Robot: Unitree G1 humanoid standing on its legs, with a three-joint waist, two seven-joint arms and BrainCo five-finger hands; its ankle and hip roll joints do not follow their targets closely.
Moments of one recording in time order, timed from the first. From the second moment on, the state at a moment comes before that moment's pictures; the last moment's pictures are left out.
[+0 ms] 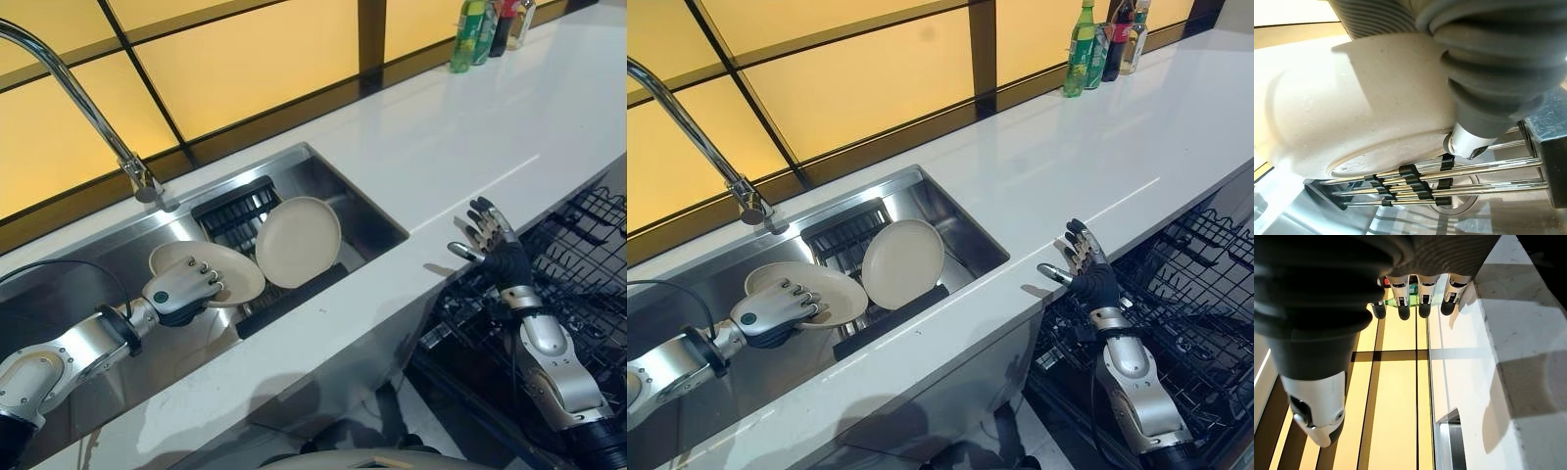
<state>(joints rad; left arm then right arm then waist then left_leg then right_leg) 0.12 1.10 -0.10 -0.06 1.07 -0.47 0.18 0.06 -0.63 0.09 -0.11 0.50 -0.19 -0.14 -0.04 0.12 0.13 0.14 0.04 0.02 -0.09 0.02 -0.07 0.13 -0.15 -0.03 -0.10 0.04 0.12</state>
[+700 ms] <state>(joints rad) 0.25 1.08 0.11 -0.07 1.00 -0.44 0.56 0.08 -0.64 0.06 -0.15 0.47 -0.19 -0.14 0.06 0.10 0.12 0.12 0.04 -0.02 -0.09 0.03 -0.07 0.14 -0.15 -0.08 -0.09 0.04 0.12</state>
